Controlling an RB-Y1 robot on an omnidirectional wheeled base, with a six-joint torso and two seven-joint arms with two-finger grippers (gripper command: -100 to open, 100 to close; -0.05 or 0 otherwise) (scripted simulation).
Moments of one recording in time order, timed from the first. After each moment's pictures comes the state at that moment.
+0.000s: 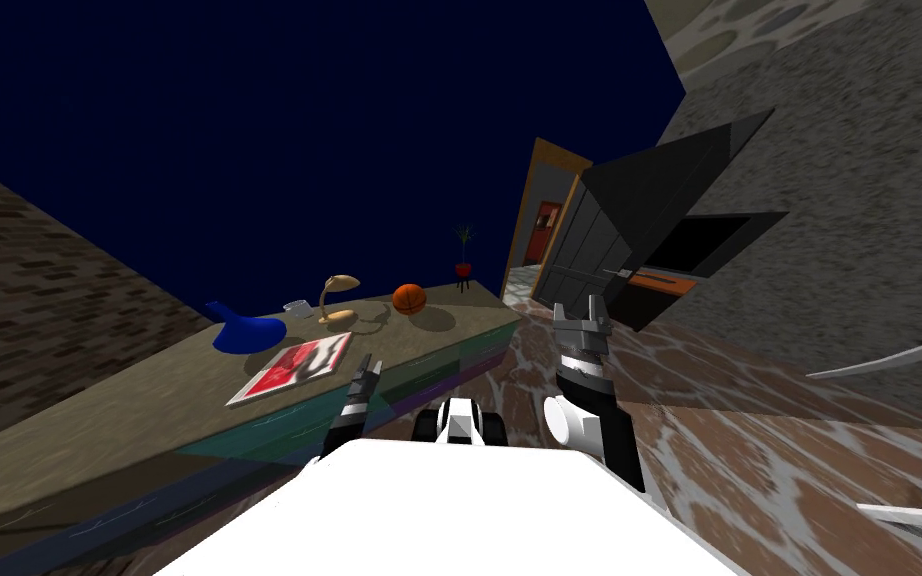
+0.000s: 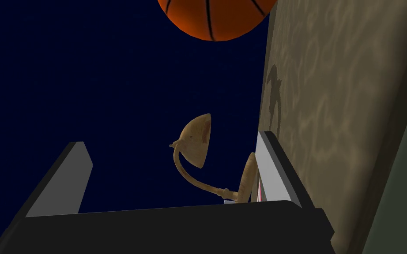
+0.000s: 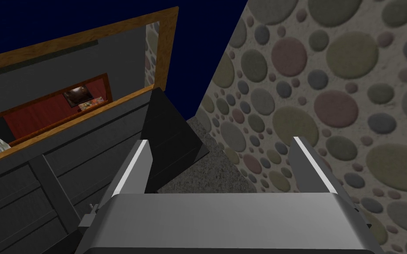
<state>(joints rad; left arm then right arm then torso) 0.38 0.19 0.12 -1.22 0.07 -0.90 0.19 0.48 0.03 -0.02 -2.31 -0.12 -0.45 0.00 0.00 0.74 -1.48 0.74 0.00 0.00</state>
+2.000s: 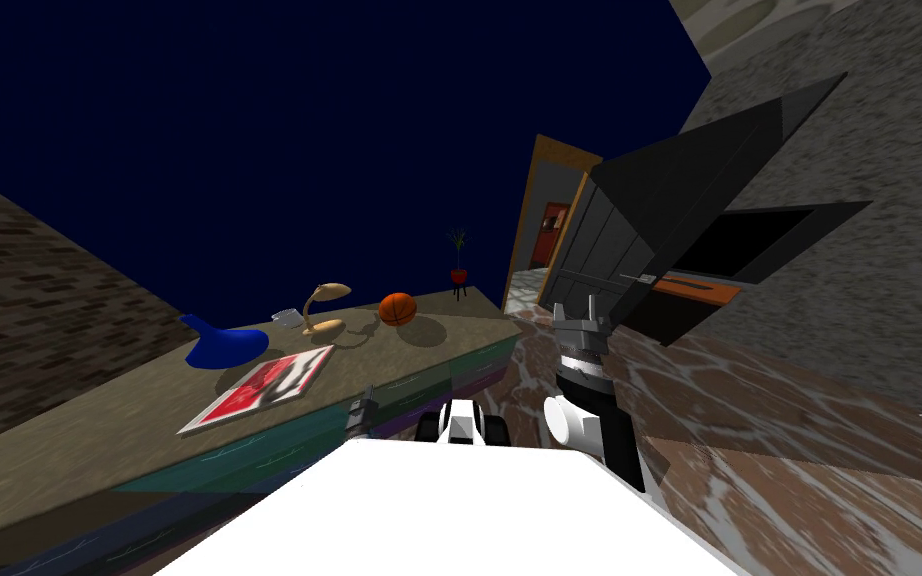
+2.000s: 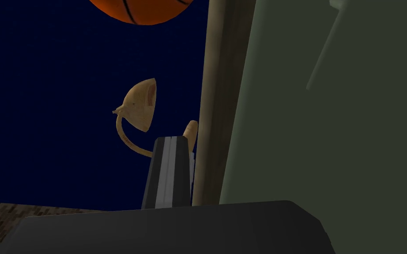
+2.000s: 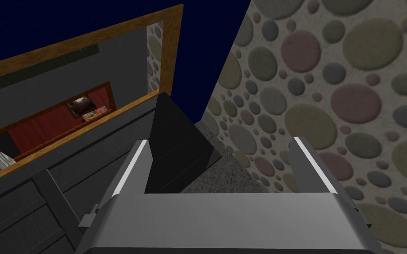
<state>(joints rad) 0.33 0.08 0.18 -0.85 0.12 -1.06 0.20 0.48 0.03 -0.02 -2.31 -0.12 -0.45 0.00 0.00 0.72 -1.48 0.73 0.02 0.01</state>
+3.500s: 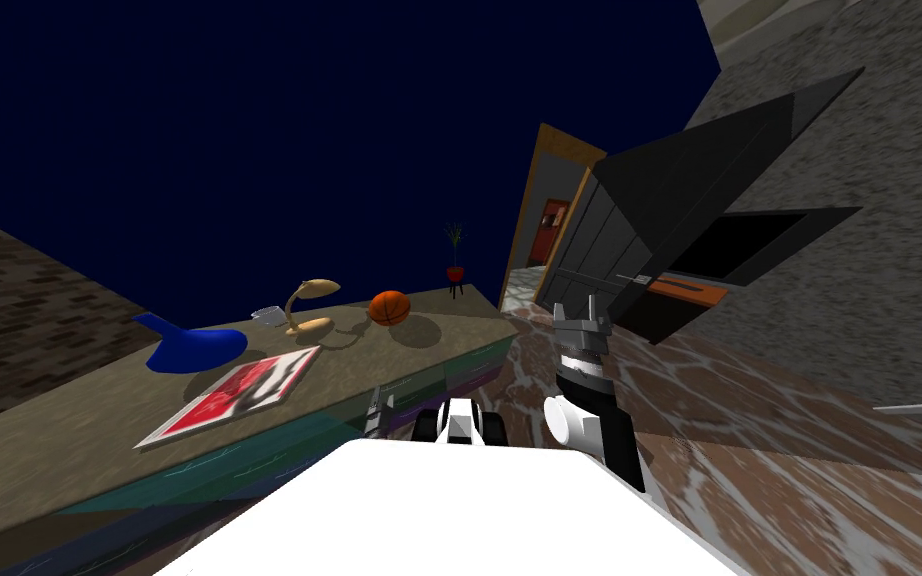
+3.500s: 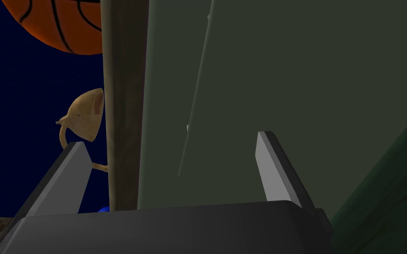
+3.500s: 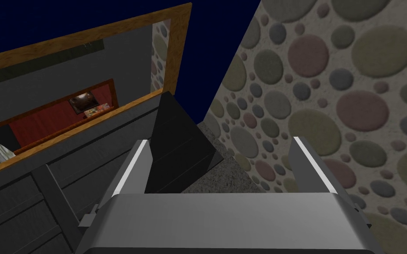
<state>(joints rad) 0.32 -0.03 0.16 -0.78 0.12 -1.05 0.19 0.48 0.03 -0.02 -2.31 -0.12 -0.45 0.00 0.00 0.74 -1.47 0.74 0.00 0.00</state>
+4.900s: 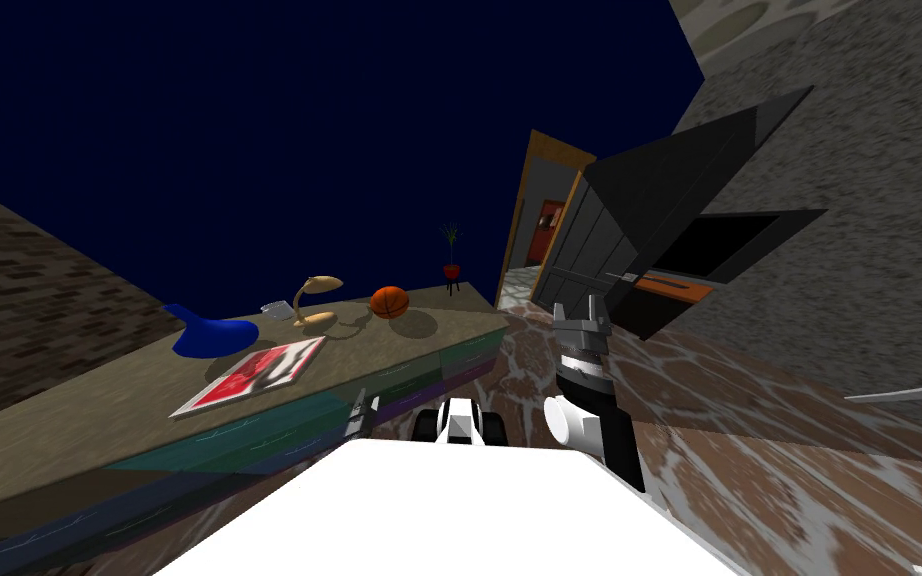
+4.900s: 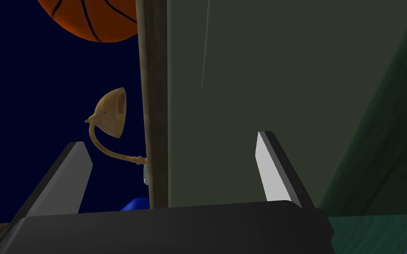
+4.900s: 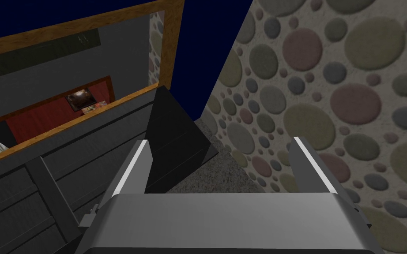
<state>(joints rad) 0.36 0.09 0.15 -0.84 0.11 -1.02 0.20 0.48 0.03 -0.02 -2.31 -0.12 -0.45 0.00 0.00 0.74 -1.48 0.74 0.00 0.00</state>
